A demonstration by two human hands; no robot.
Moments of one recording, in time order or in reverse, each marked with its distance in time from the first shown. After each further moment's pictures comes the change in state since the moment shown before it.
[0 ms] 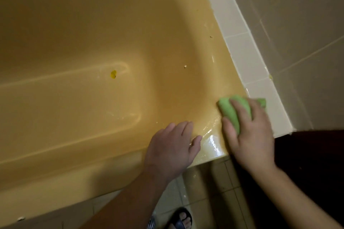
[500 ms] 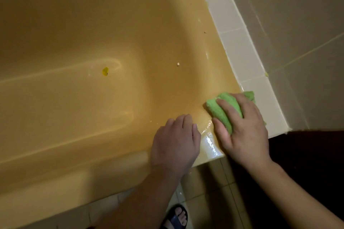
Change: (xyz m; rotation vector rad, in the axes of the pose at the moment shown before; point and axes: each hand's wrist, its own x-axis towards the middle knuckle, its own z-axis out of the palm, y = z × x) left_hand 0.023 0.030 0.005 -0.029 -0.006 -0.212; right_hand 0.013 0.008 0.001 0.002 -0.047 -0.144
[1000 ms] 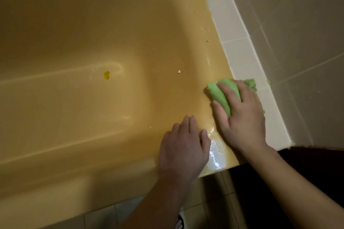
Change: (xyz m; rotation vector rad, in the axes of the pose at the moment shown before) left_hand 0.017 0.020 0.008 -0.007 -0.185 -0.095; right_hand 0.058 0.013 0.012 0.006 0.056 0.028
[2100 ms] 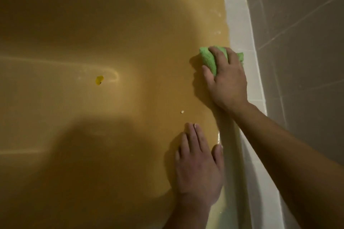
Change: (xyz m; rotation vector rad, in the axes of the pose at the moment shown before) left_hand 0.102 0.043 0.006 -0.365 -0.004 -0.329; right_hand 0.235 -0.023 0.059 -0.087 -0.106 -0.122
